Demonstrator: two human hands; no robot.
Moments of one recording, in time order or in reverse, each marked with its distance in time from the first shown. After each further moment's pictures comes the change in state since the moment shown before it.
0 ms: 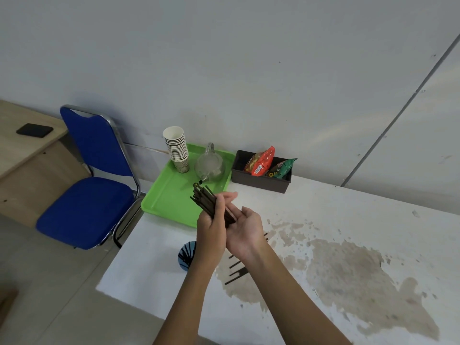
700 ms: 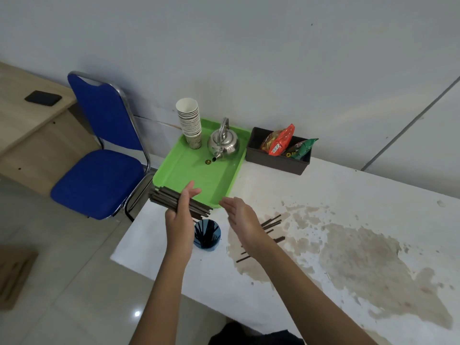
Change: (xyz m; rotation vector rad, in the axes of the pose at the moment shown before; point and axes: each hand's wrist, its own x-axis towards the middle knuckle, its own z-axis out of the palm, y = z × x) left_hand 0.001 -0.018 -0.084 -0.004 0.303 -0.208; right_hand 0.025 0.039 -0.015 -0.991 0.138 -0.089
